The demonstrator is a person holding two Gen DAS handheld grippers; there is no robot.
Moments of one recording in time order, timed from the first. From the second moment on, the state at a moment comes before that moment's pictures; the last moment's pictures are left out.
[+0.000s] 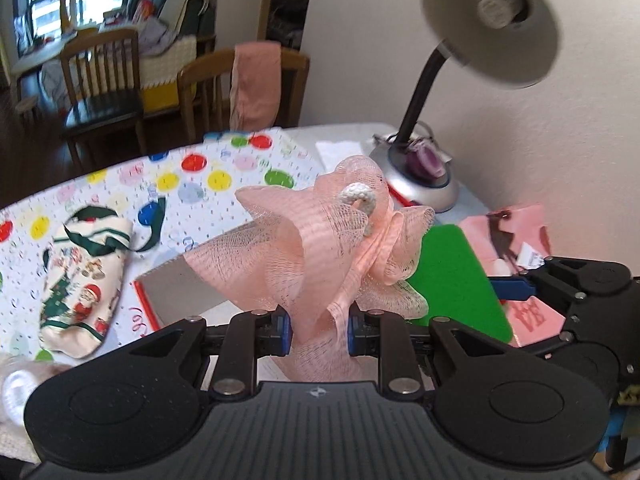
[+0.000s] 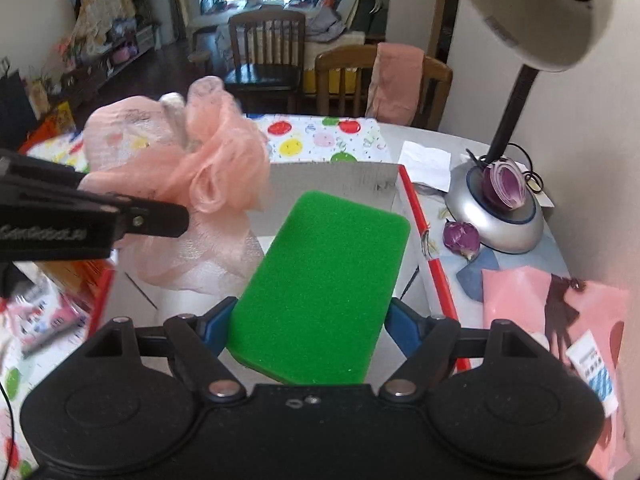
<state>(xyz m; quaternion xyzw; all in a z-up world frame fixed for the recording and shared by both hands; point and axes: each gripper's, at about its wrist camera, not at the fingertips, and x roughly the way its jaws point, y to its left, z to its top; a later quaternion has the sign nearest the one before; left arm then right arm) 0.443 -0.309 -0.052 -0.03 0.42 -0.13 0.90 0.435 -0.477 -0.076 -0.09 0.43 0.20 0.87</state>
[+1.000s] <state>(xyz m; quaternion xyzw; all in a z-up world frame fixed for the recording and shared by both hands) 0.523 -0.337 -0.170 -0.02 0.57 -0.09 0.81 0.488 -0.460 -0.151 -0.18 0.52 0.24 0.80</state>
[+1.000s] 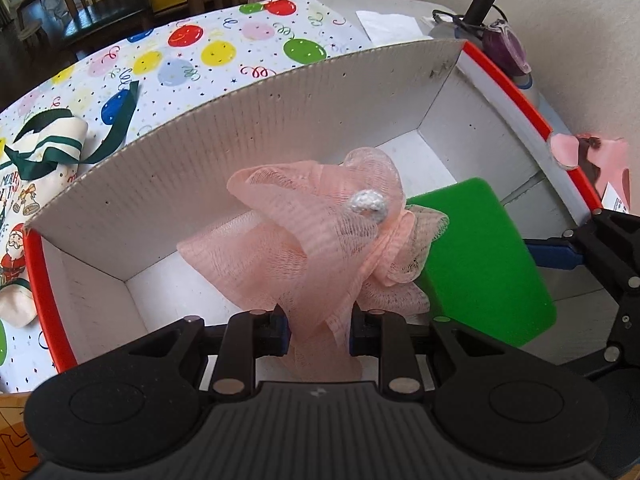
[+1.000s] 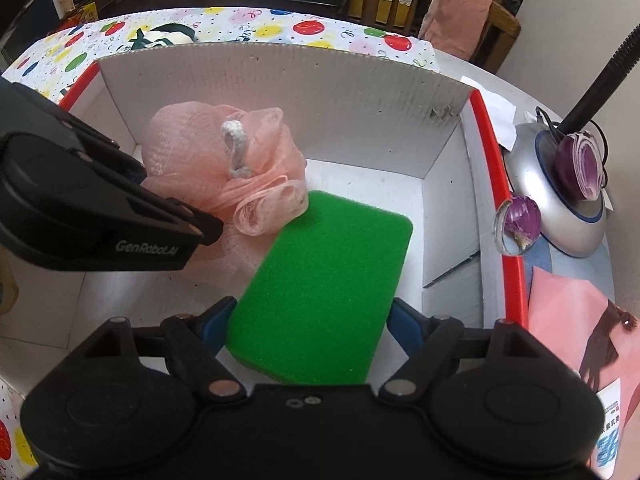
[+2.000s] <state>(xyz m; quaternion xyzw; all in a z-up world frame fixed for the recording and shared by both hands) 0.470 -0.314 -0.103 -0.05 0.50 -0.11 0.86 0.442 -0.485 -0.075 -0.12 0.45 0.27 0.84</state>
